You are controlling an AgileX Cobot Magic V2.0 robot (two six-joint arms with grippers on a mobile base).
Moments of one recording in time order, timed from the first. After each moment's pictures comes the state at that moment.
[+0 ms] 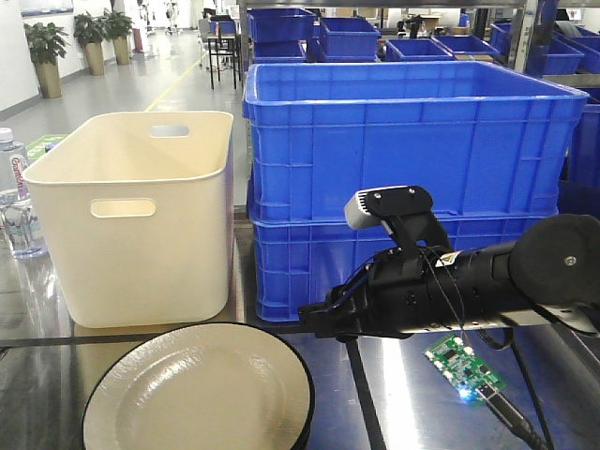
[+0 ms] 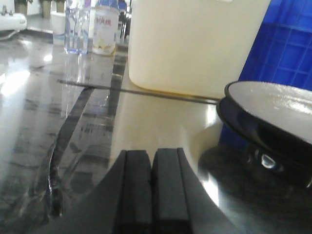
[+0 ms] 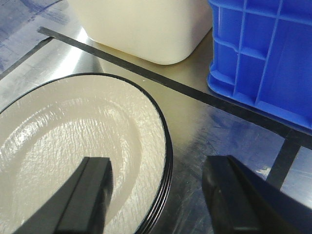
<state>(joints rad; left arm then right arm) 0.02 -0.01 0.03 0.04 0.15 -0.24 0.41 1.55 -1.30 0.66 0.57 -0.61</state>
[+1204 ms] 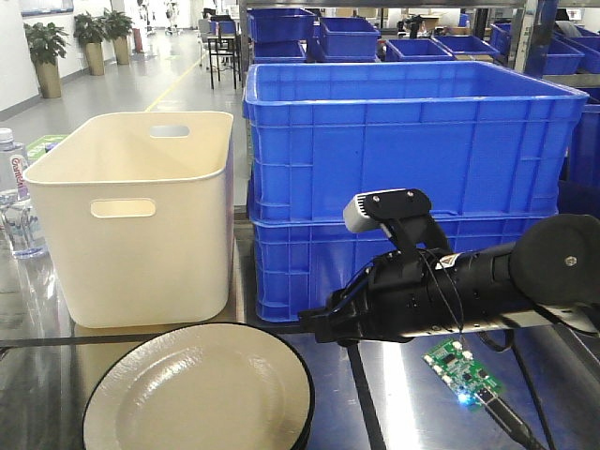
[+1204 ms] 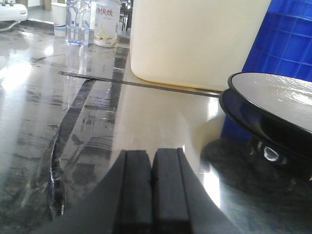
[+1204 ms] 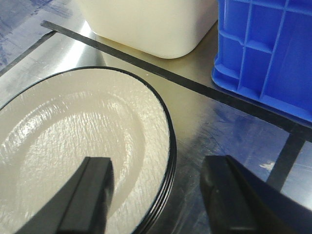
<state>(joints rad) 0.02 -0.01 0.03 0.04 0.16 -0.24 0.41 1.54 -1.30 0.65 0.59 -0.61</state>
